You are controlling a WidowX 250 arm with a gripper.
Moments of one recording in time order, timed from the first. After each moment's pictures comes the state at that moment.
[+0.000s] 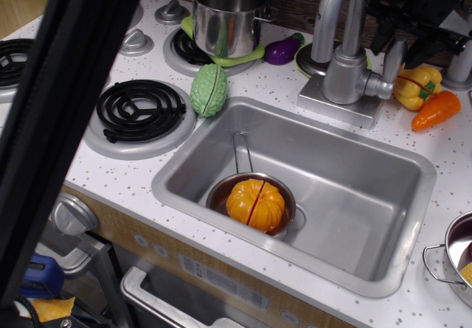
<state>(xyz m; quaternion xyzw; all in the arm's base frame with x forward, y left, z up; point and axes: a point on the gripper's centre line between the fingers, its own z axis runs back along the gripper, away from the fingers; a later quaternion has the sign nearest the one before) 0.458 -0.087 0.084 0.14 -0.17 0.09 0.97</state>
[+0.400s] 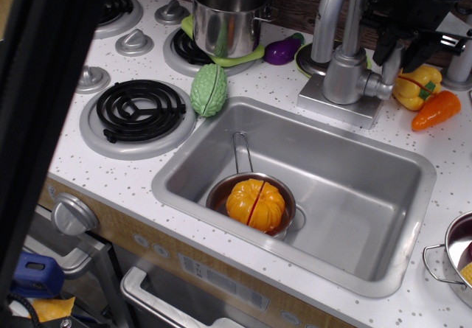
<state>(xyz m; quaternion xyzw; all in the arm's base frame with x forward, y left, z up) 0.439 -0.097 0.078 0.10 -0.16 0.13 0.97</state>
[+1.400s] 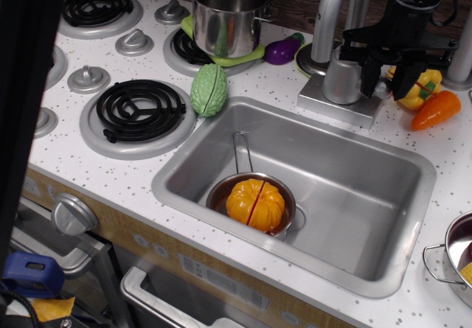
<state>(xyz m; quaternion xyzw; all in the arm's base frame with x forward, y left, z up) 0.402 -0.108 0.065 0.02 -0.06 0.19 0.98</state>
